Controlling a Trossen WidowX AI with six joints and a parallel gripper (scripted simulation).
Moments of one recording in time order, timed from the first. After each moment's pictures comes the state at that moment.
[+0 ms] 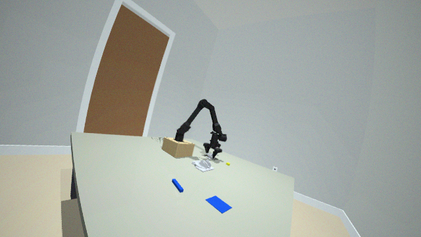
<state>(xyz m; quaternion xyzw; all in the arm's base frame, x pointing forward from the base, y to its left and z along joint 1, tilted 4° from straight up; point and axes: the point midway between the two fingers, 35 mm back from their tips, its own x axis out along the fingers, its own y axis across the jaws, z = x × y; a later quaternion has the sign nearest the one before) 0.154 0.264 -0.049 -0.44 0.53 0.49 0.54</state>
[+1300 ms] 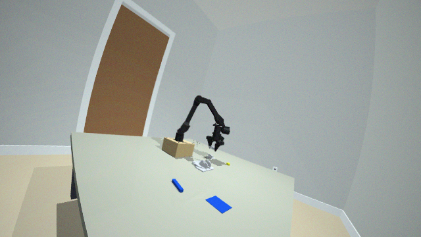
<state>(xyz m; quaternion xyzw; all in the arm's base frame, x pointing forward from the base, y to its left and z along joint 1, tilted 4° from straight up) 0.176 0.241 0.020 -0.40 0.56 0.45 0.57</state>
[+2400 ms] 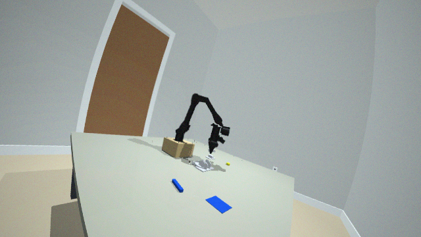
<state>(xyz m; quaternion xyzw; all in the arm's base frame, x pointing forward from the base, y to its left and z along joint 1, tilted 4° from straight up) 0.229 0.145 0.015 -0.23 0.66 0.27 0.66</state>
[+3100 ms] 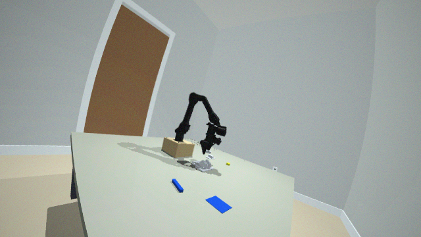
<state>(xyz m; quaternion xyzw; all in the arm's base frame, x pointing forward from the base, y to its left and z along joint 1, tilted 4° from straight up) 0.241 0.076 0.010 -0.10 0.70 0.14 0.69</state>
